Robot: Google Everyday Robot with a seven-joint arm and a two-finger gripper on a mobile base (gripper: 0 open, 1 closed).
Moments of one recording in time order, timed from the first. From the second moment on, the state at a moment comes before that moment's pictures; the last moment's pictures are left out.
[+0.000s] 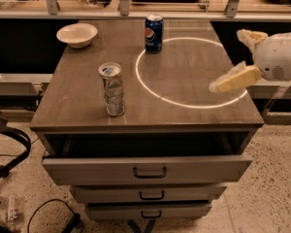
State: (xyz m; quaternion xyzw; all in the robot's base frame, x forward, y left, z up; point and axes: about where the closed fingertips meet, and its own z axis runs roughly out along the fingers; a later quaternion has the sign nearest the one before) arm 0.571 -0.200 0.943 -0.48 0.69 0.14 0.52
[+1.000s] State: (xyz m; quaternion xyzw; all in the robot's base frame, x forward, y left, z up) arm 0.632 -0.202 0.991 -0.39 0.66 0.12 0.64
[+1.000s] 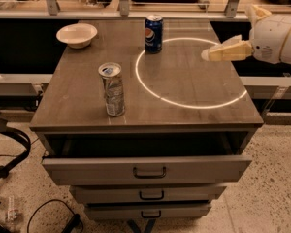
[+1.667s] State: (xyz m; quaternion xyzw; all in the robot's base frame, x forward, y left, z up) arm 0.719 -0.152 0.967 -0.35 0.65 0.21 0.65
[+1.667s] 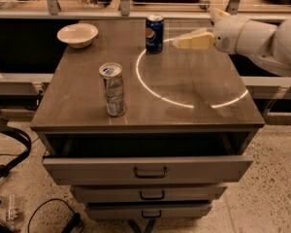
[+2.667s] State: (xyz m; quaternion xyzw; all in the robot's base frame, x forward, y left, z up) arm 0.812 -0.056 0.912 -0.34 0.64 0.31 0.61
